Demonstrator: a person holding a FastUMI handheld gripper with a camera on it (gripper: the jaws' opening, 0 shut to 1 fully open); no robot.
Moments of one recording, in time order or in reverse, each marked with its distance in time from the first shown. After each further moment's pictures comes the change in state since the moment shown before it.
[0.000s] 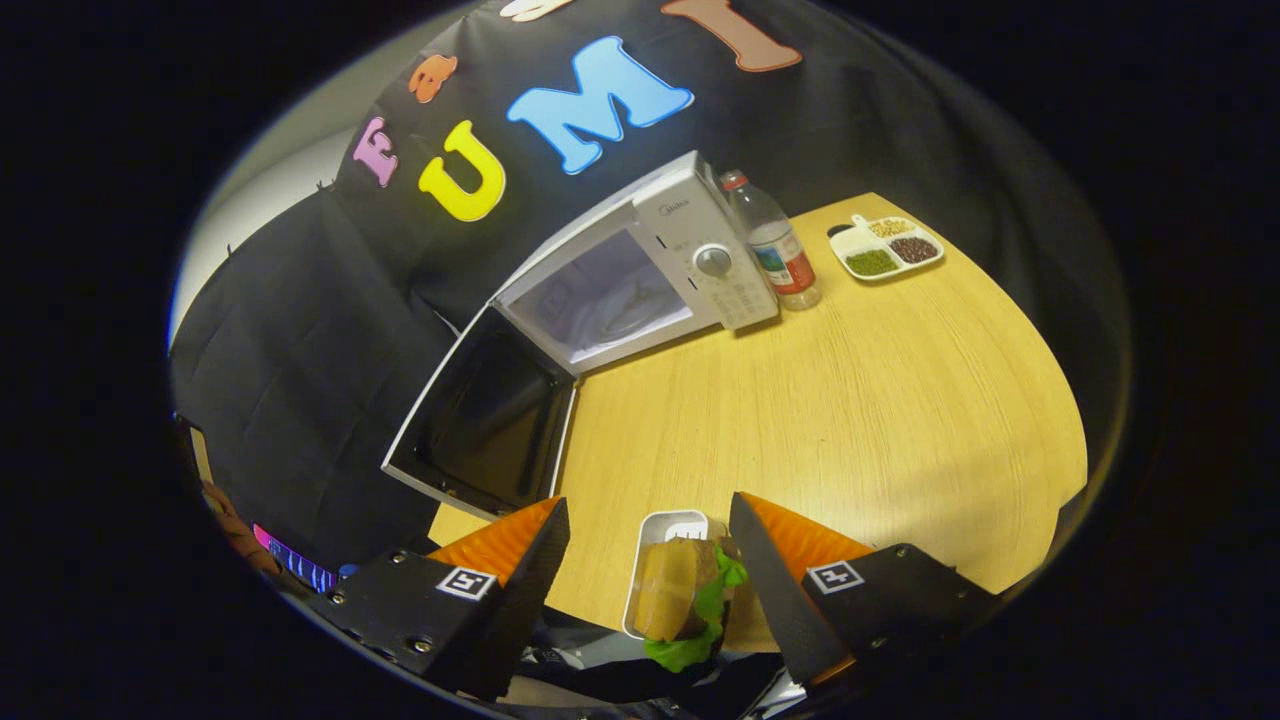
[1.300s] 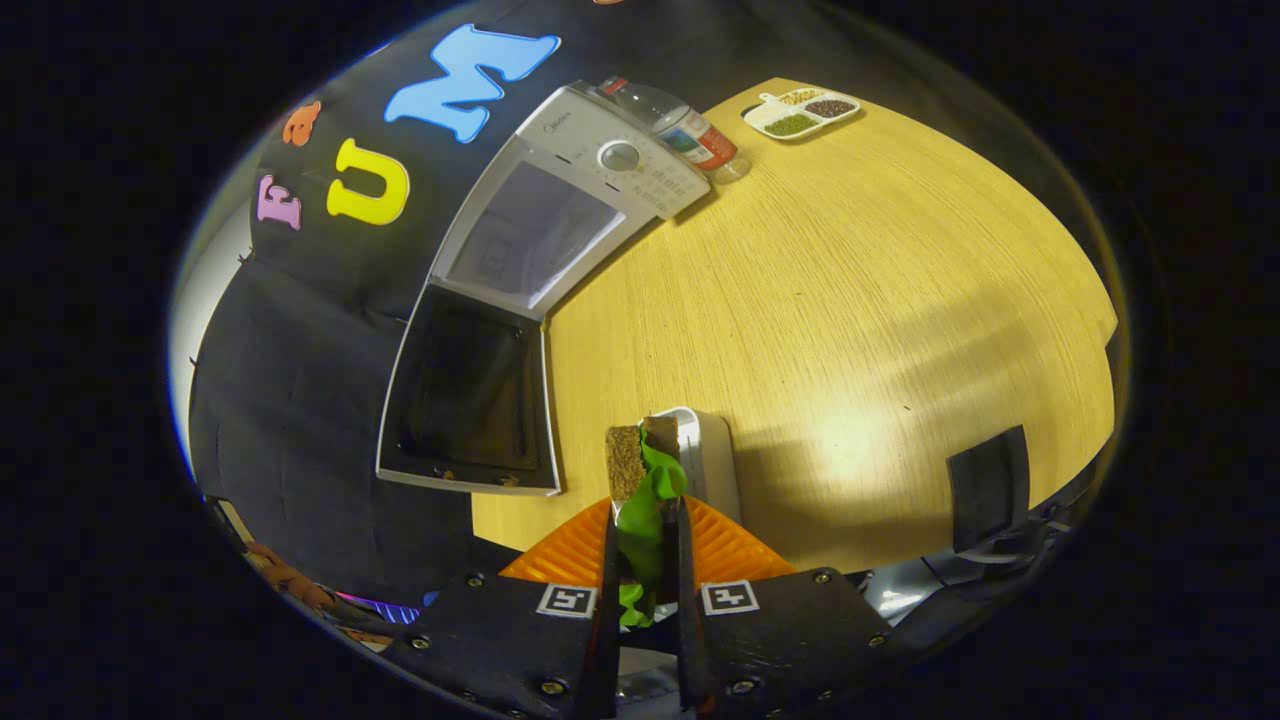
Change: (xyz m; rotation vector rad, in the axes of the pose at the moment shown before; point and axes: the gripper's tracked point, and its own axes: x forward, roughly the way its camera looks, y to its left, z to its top) arm 0.004 0.017 -0.046 0.319 0.168 0.010
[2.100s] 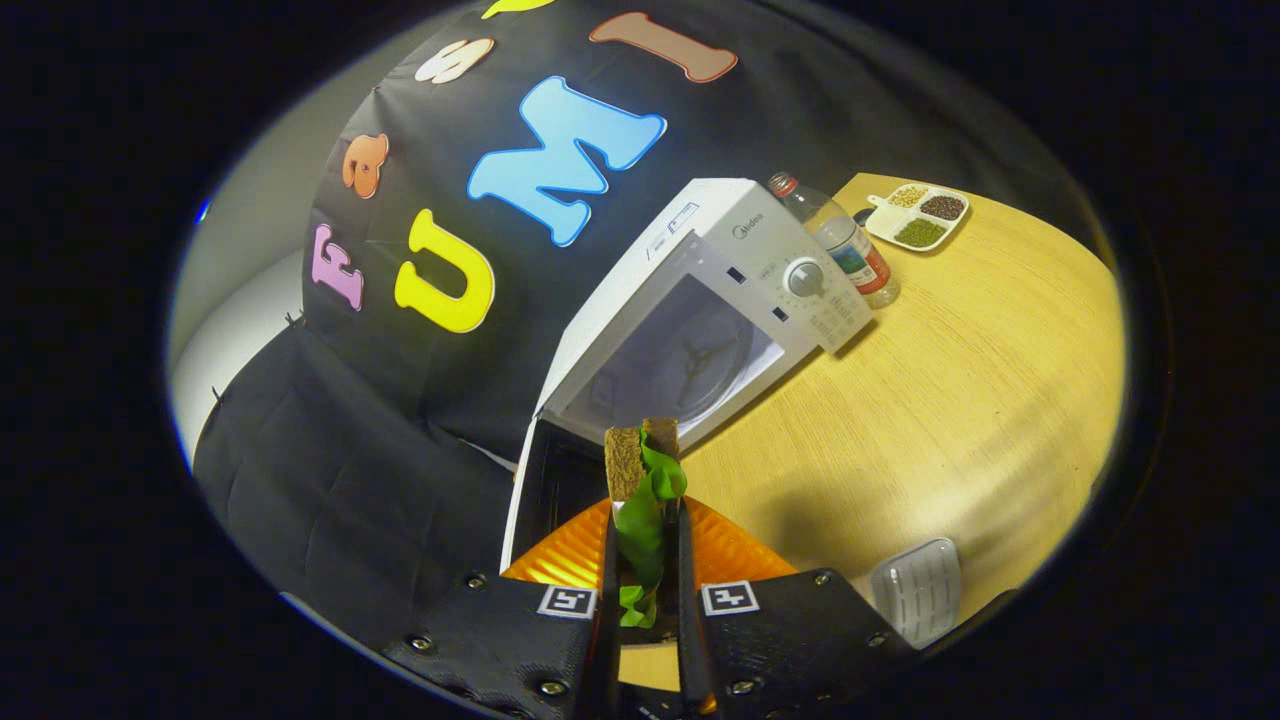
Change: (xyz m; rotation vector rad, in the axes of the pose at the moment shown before) arm 0.086 0.170 0.105 0.009 -0.453 0.124
